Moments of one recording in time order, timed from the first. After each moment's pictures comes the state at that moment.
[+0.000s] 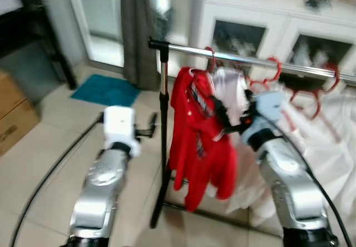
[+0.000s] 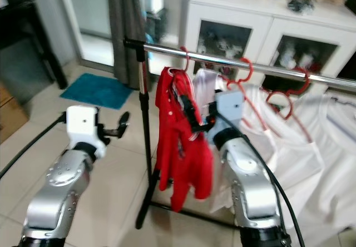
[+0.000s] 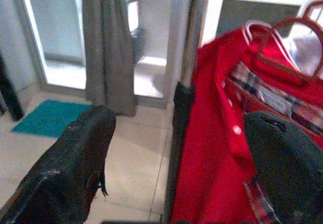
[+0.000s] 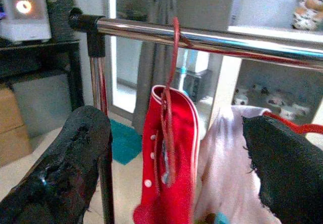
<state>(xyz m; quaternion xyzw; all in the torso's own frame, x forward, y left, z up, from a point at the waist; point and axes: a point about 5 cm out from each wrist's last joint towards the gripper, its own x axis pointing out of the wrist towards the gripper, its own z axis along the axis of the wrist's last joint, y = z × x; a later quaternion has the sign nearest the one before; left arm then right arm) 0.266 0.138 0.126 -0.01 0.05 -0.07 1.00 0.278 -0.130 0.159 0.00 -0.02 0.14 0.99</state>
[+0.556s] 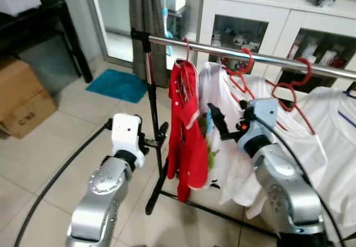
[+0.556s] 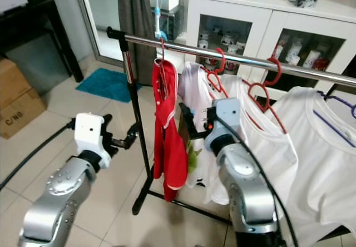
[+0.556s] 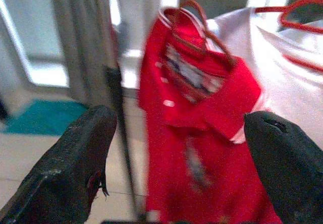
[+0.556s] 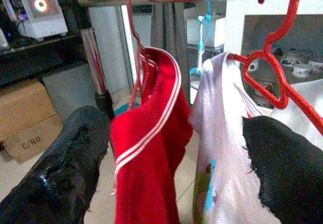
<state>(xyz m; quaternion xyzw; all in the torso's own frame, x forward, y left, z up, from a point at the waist) 0.254 0.133 0.130 0.02 0.05 -0.14 0.99 0.272 -0.120 0.147 0.06 0.02 0.14 0.99</state>
